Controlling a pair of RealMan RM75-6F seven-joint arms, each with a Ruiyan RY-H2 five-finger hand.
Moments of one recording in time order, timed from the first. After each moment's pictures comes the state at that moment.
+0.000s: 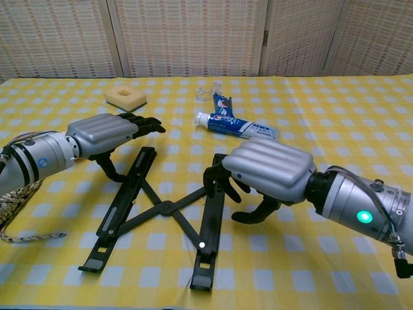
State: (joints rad) left arm -0.79 -1.74 -0.09 -0.96 1.45 0.89 0.12; right arm 0.72 -1.76 -0.01 -1.21 -1.71 1.06 -0.14
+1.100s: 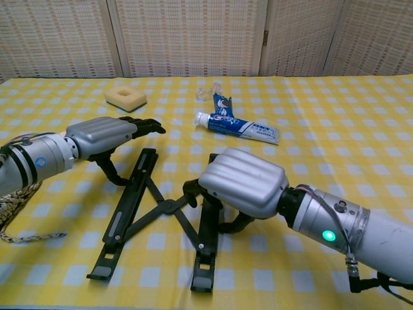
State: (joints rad) left arm -0.78 -1.71 -0.09 -1.05 1.40 0.88 0.08; right arm 0.75 -1.95 -0.03 -0.93 -1.78 1.15 -0.14
